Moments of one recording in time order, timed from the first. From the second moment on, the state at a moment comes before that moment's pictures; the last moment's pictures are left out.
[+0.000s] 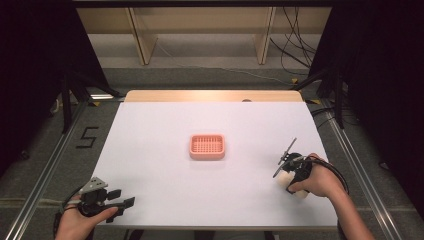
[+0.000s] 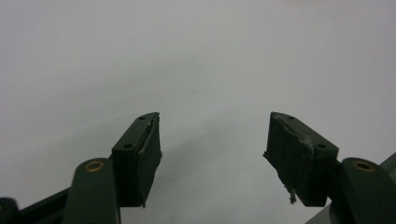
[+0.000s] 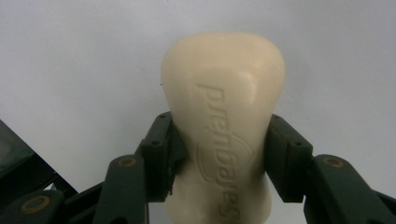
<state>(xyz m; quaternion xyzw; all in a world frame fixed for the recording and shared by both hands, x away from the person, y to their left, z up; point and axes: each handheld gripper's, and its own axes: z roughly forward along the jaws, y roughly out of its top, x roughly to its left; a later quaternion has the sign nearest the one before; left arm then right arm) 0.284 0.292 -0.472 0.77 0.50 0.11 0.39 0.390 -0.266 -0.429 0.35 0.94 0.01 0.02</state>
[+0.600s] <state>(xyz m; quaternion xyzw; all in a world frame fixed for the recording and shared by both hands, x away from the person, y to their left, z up) 0.283 0.293 -0.472 0.76 0.50 0.11 0.39 0.399 -0.258 -0.425 0.32 0.95 0.00 0.03</state>
